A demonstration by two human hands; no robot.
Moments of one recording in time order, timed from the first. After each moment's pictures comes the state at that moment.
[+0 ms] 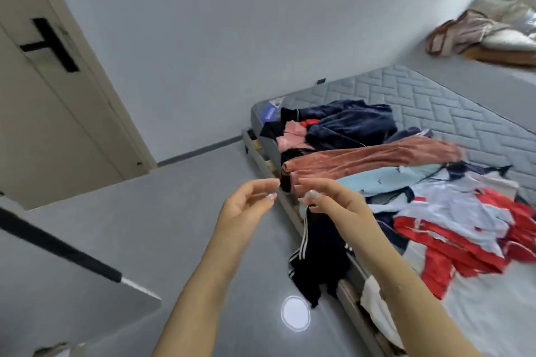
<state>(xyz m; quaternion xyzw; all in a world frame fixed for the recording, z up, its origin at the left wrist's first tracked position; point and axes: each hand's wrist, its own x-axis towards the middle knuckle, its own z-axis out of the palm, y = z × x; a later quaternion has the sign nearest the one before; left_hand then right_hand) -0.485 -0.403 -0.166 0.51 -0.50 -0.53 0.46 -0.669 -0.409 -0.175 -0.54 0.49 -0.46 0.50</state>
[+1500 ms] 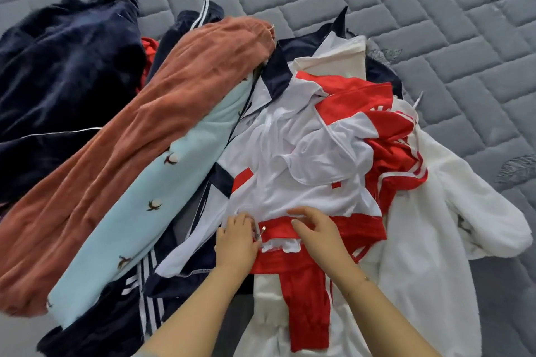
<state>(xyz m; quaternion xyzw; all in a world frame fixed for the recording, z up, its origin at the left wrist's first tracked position) -1.130 -0.693 -0.687 0.39 -0.88 -0.19 -0.21 -1.270 -0.582 -0.623 -0.16 0.78 -0.41 0.44</state>
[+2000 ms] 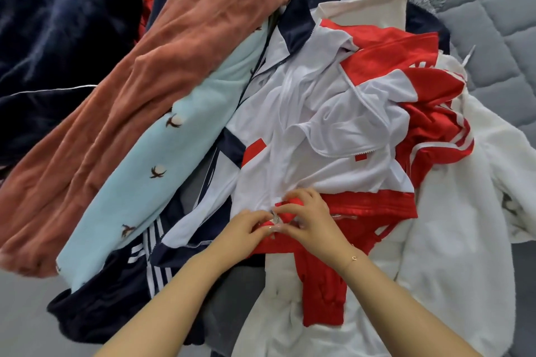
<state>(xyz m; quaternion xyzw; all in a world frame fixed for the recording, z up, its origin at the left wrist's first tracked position) -1.097 -0.699 -0.678 0.32 -0.76 -0.54 -0.14 -1.244 -0.582 -0.687 -0.45 0.76 -0.25 0.38</state>
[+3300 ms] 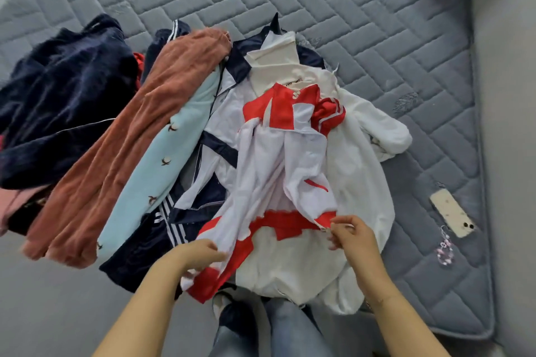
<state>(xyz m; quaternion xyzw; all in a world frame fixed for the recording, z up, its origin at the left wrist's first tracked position) -0.974 -0.630 -0.482 0.40 -0.67 -0.39 -0.50 -1.134 -0.370 -0.457 0.11 0.77 -0.53 0.34</state>
